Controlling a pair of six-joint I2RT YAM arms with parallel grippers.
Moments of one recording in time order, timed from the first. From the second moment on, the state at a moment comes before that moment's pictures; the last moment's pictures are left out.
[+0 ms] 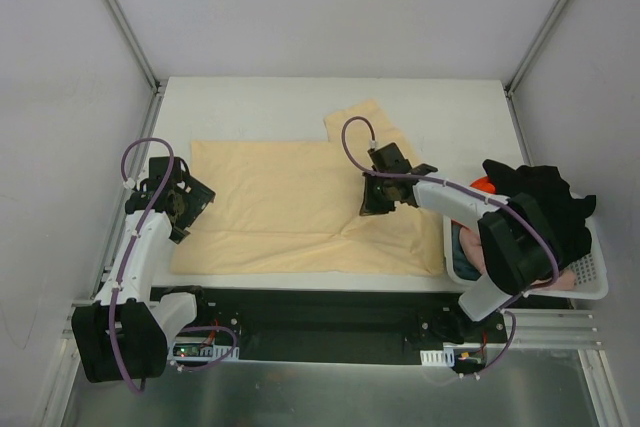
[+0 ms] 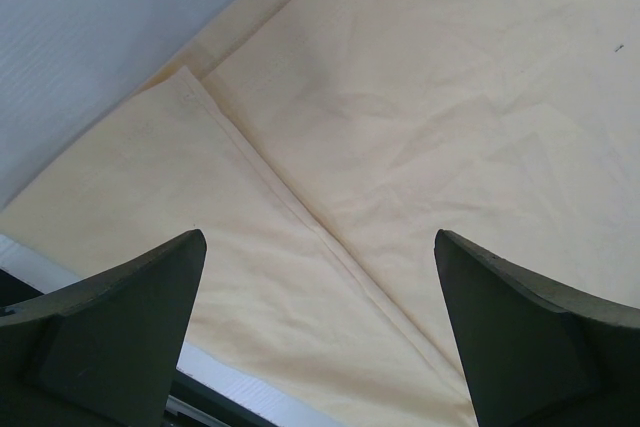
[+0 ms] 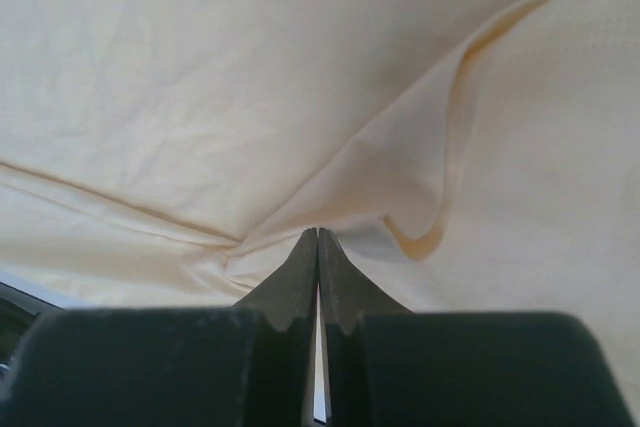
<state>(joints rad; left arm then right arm) 0.10 1.03 0.74 -0.79 -0.12 -0.87 0.59 1.60 0.96 -0.43 -0.12 0.55</state>
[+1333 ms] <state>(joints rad) 0.10 1.01 0.74 -0.79 -0.12 -0.87 0.58 1.59 0.92 -0.47 -0.12 0.51</state>
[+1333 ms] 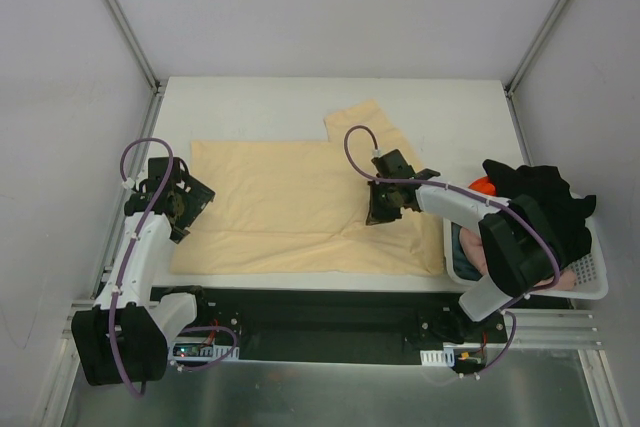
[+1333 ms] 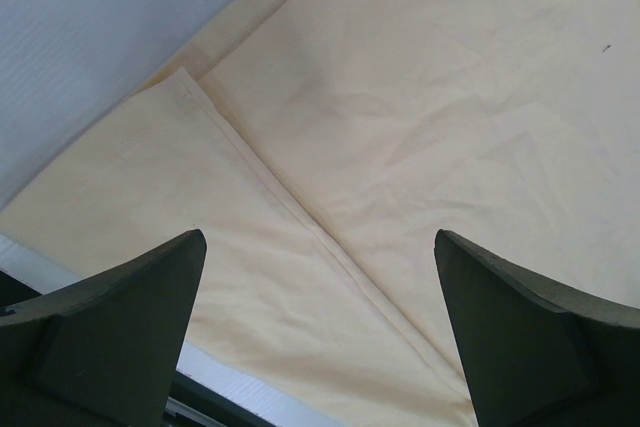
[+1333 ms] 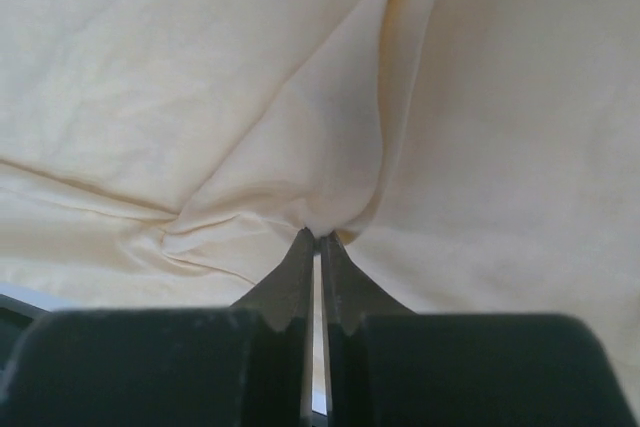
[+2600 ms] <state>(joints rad) 0.09 1.16 0.96 -0.80 -0.06 -0.83 0.48 1.59 1.24 -0.59 -0.08 0.38</state>
